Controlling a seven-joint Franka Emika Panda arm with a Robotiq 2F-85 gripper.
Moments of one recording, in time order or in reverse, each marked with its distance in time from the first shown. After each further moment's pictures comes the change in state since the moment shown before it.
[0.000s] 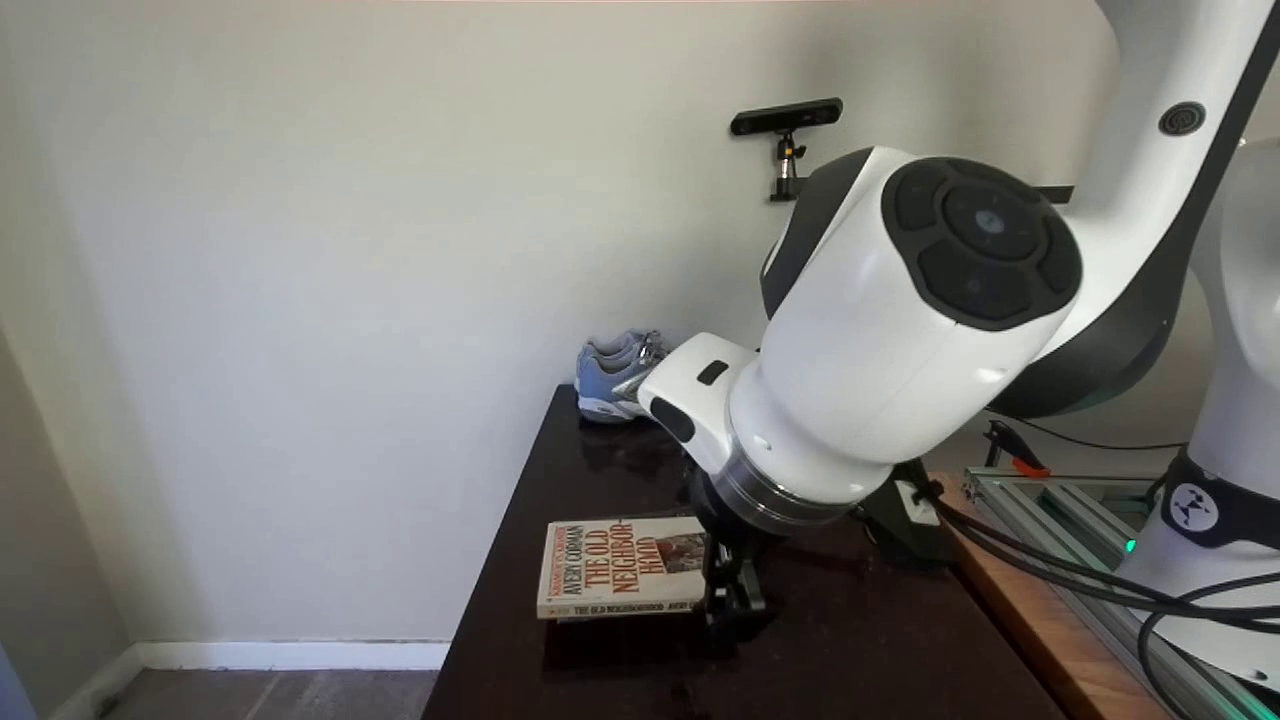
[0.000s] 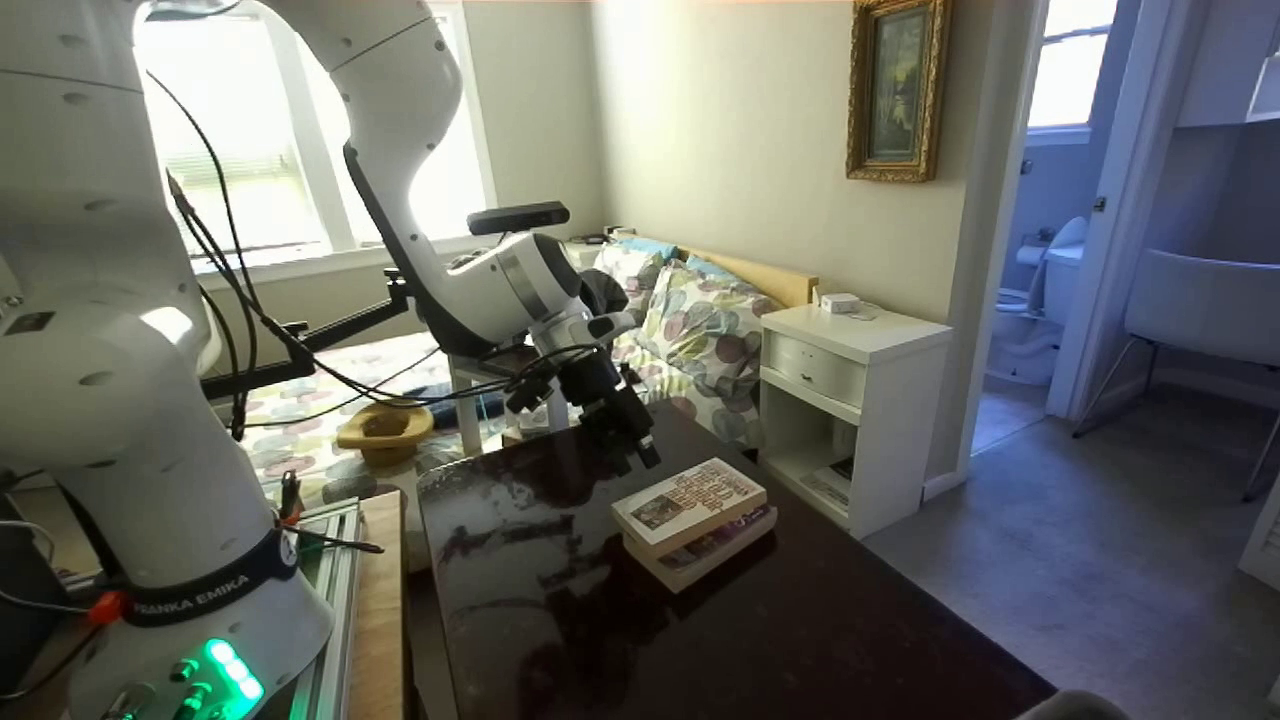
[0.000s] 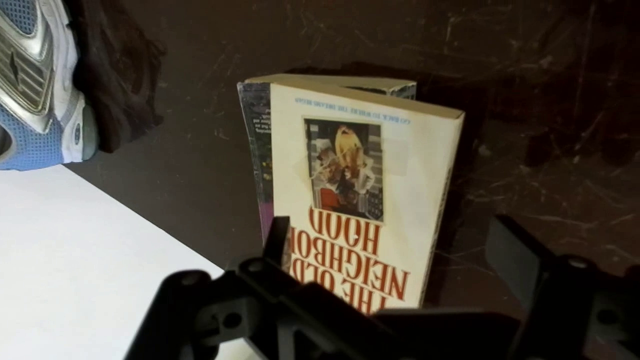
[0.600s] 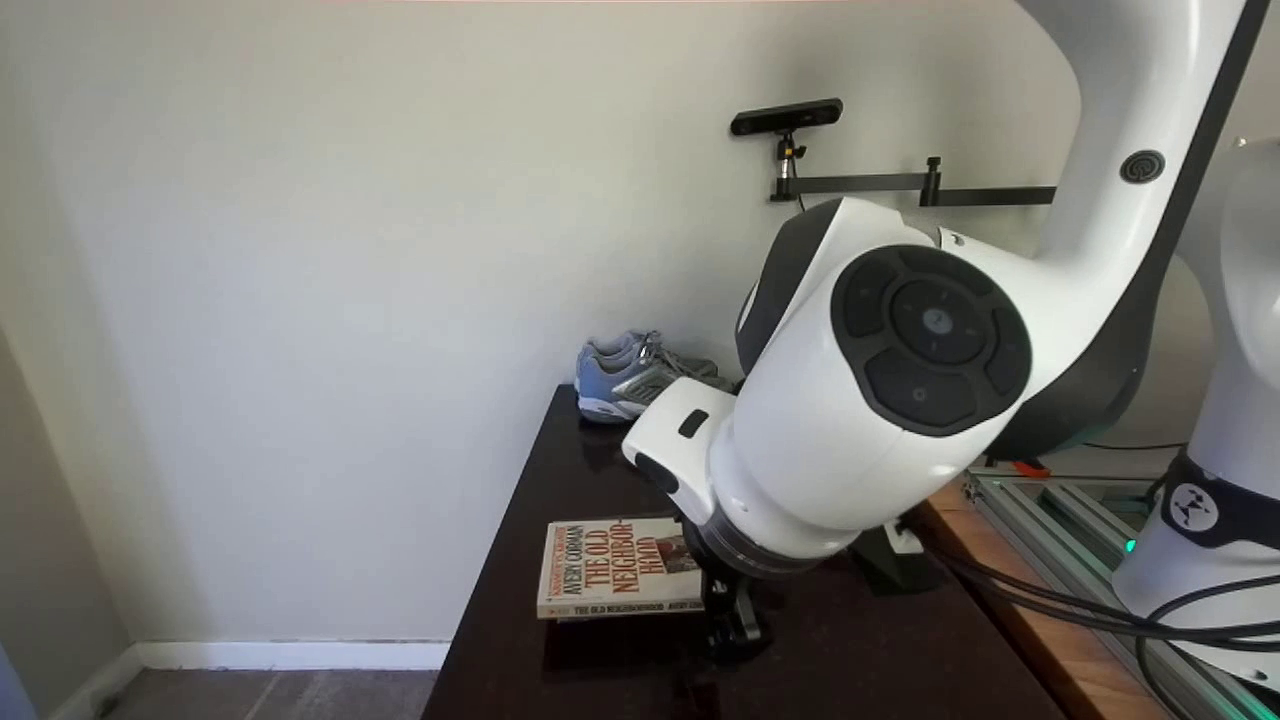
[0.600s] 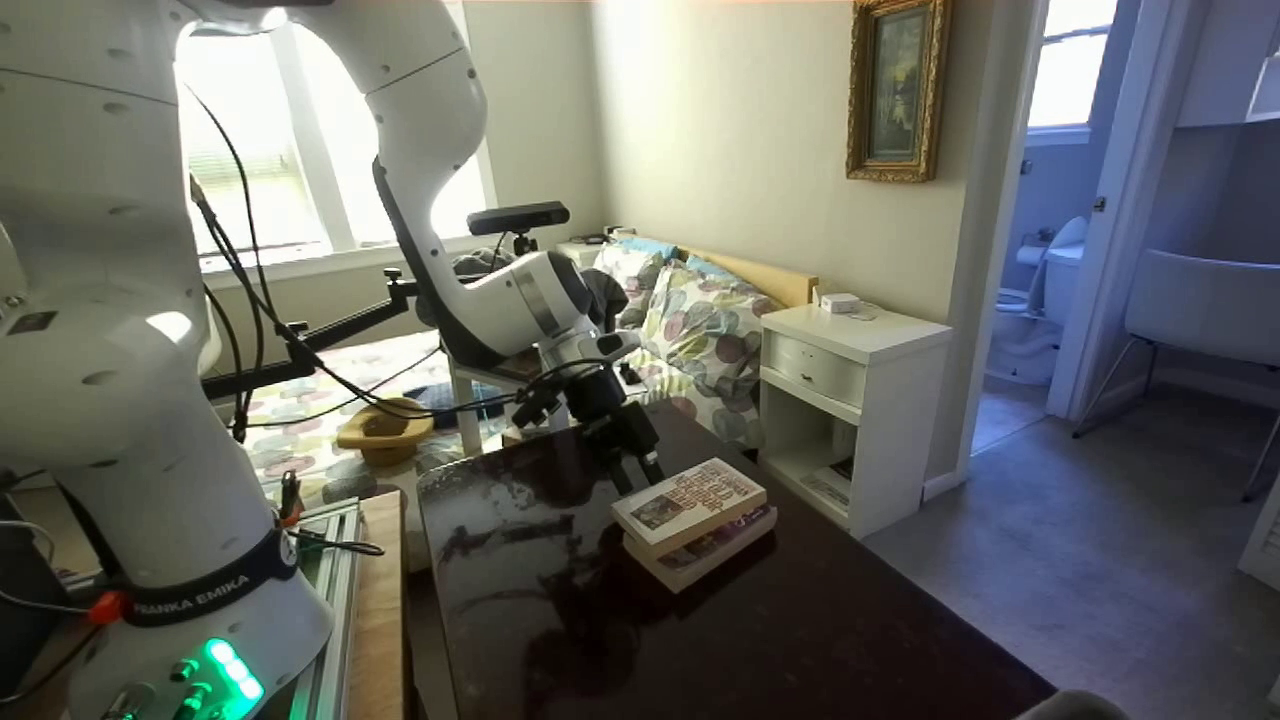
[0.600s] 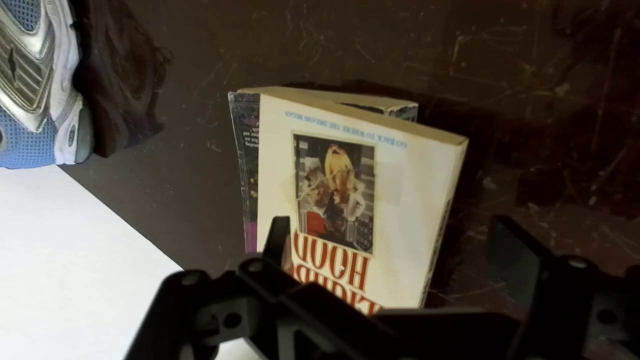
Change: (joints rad) arm 0.012 0.096 -0.001 0.053 -0.005 -0.060 -0.028
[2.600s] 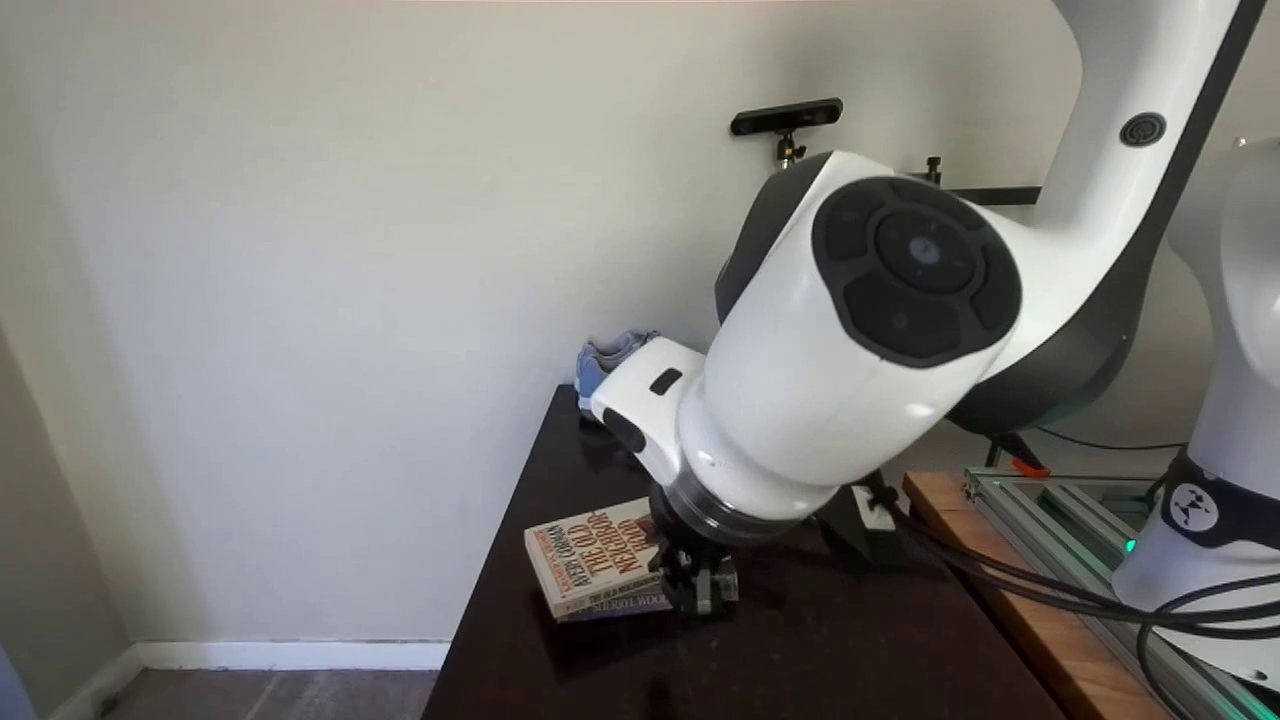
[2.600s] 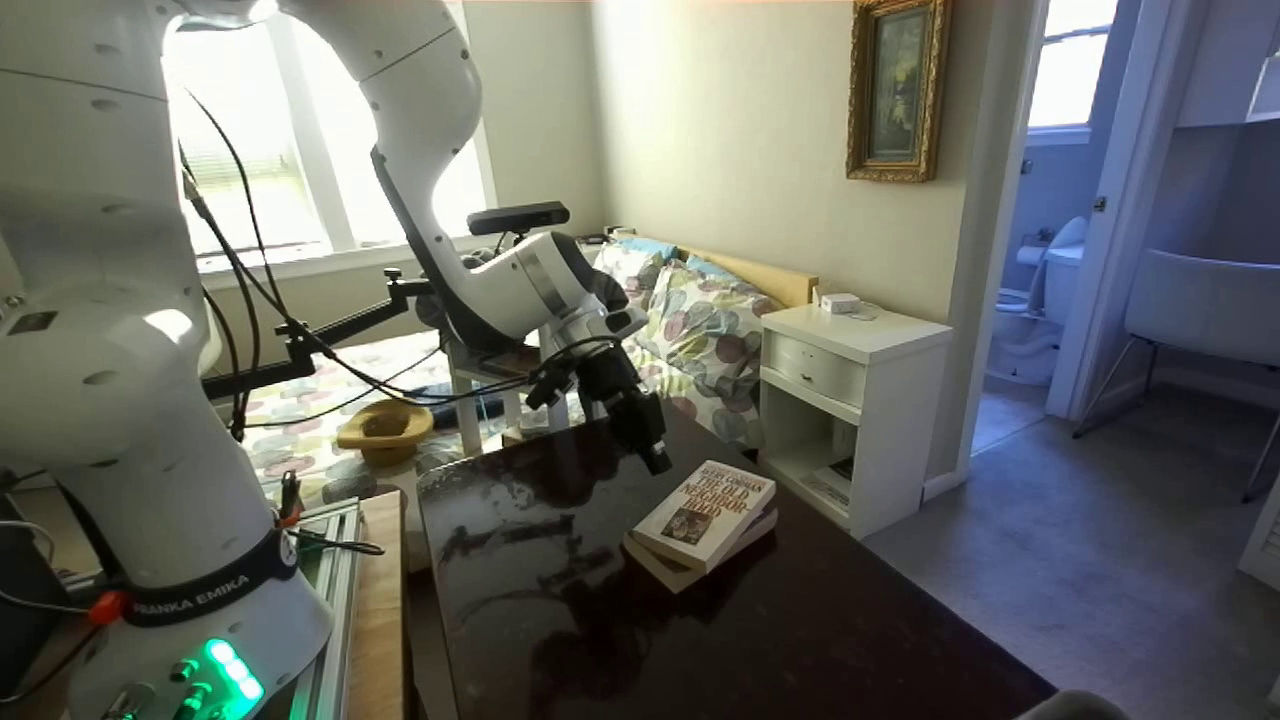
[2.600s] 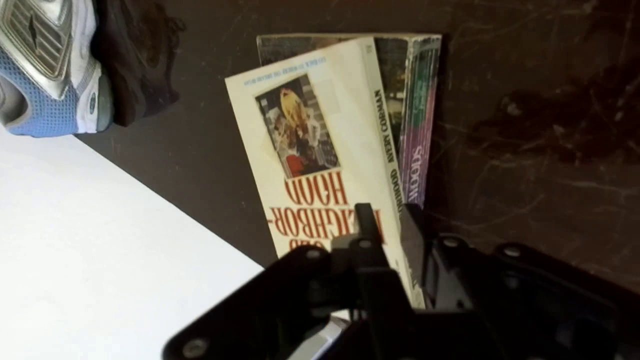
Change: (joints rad) arm 0.002 -0.037 0.004 0.037 0.003 -0.005 -0.003
